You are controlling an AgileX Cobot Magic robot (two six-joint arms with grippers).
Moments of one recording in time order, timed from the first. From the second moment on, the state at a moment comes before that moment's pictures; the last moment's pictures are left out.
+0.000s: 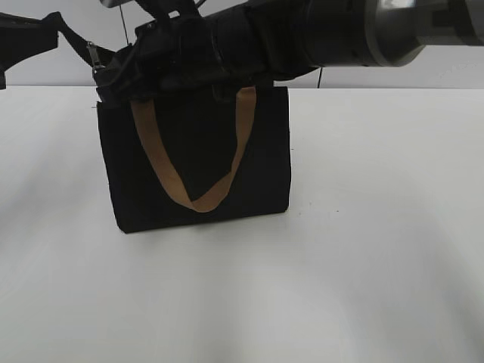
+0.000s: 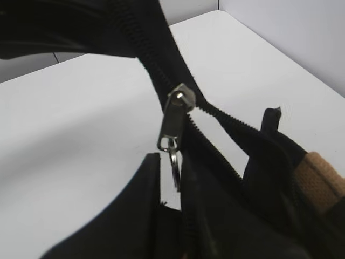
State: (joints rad) left arm 0.14 1.46 -0.83 1.39 -0.94 -0.85; right arm 0.67 2.05 -1.54 1.44 0.35 -1.55
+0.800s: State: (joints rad) left arm 0.14 1.40 -0.83 1.41 -0.90 -0.85; right arm 0.66 2.01 -1.54 1.20 0.36 -1.21
